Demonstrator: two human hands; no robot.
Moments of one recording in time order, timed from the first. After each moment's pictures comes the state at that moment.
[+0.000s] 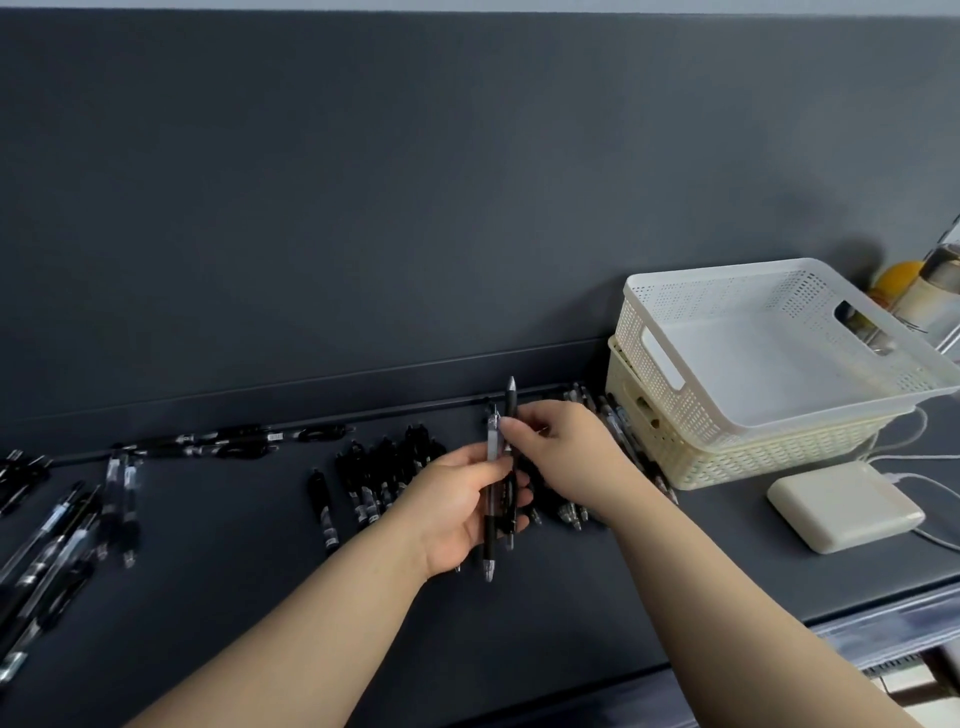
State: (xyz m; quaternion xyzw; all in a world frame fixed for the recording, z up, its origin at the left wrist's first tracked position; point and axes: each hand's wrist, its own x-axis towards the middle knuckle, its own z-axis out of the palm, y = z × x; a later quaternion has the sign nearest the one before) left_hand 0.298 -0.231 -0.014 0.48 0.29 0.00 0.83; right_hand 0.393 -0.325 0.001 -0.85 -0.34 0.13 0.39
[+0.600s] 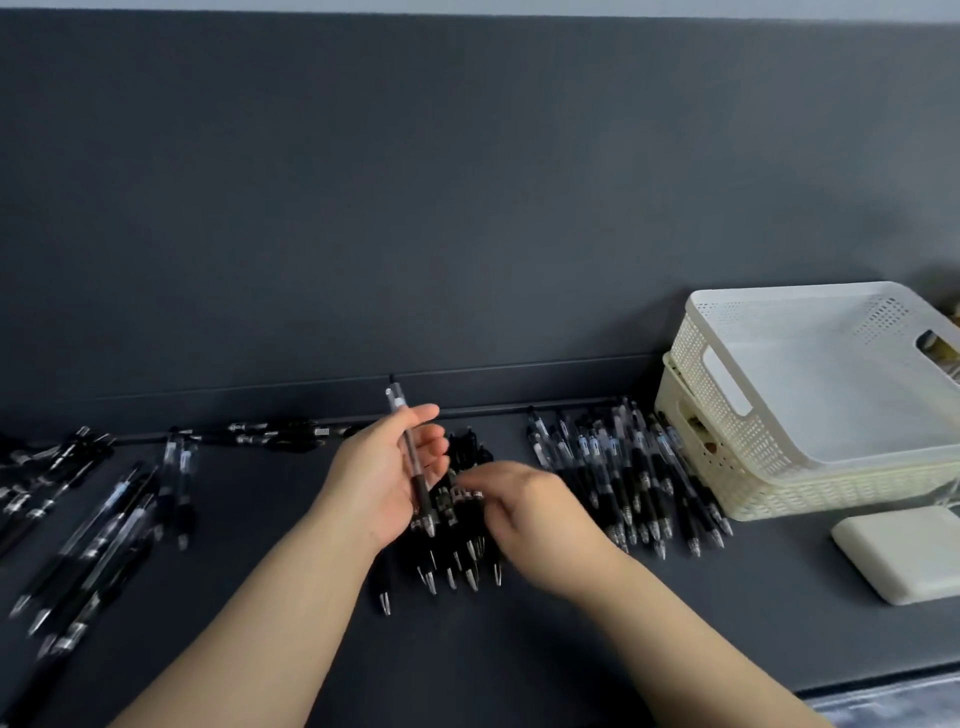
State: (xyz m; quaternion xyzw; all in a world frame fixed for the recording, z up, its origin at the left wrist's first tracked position) left_hand 0.269 -0.160 0.002 0.39 0.37 0.23 0.81; right_hand 0.345 -0.293 -0.031 -0.76 -0.54 0.09 0.36
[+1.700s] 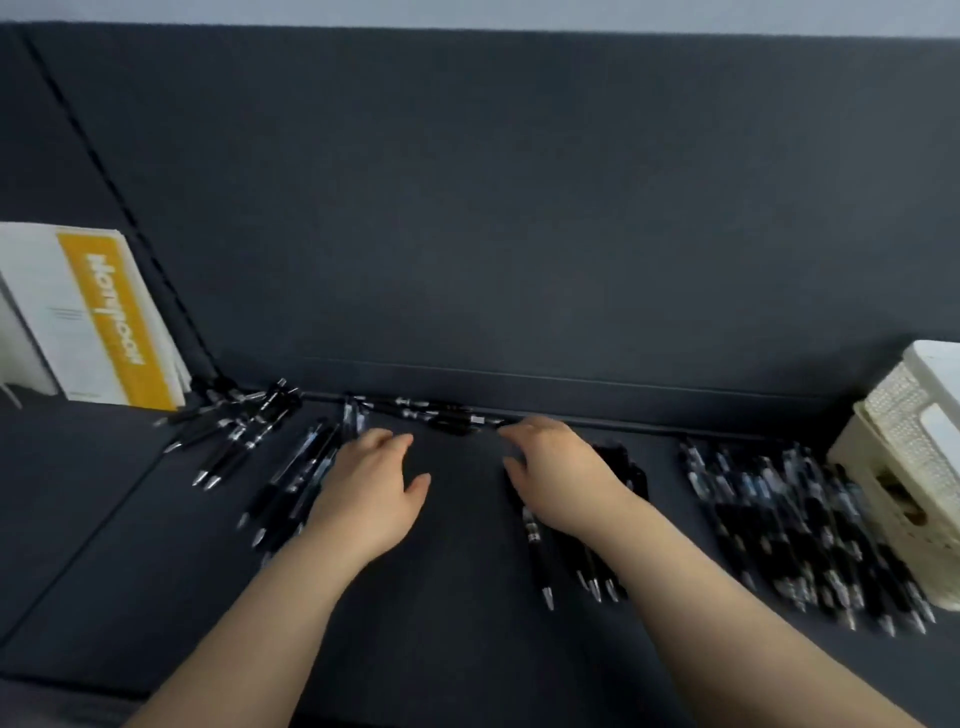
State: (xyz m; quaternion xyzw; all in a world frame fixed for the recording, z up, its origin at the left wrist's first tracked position) left_hand 0.134 -0.068 -0.016 0.88 0.44 0.05 0.17; right_hand 0.298 -0.169 -0.012 -0.80 -0.56 0.09 0.16
